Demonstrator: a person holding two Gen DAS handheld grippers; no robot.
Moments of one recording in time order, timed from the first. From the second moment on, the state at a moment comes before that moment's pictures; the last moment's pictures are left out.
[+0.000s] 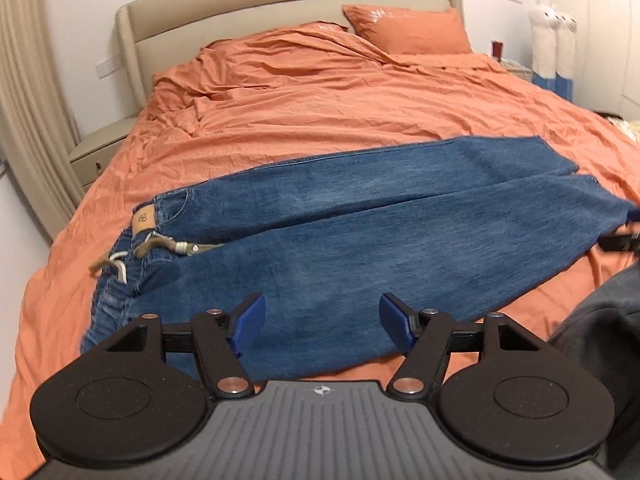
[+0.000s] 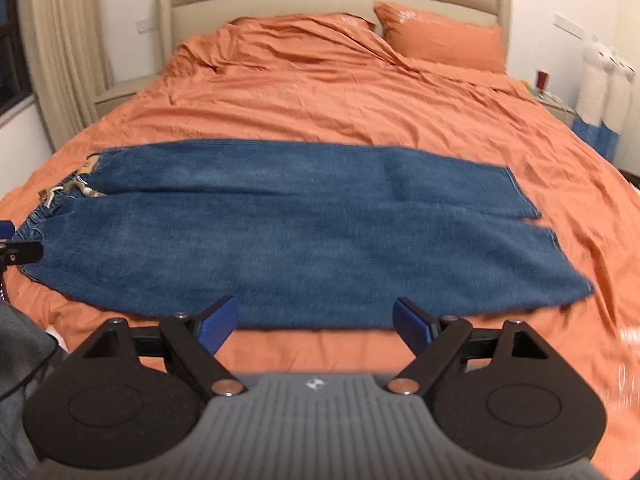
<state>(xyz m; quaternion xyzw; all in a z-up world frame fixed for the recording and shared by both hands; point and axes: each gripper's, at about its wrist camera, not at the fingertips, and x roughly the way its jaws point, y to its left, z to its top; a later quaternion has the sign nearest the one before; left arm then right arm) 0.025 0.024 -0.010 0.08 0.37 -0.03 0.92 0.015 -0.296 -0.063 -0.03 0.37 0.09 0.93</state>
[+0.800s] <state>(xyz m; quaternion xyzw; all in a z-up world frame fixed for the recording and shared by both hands) 0.104 0.117 -0.107 0.33 0.58 -0.18 0.72 0.175 -0.369 -0.151 -0.28 0.52 0.18 0.79</state>
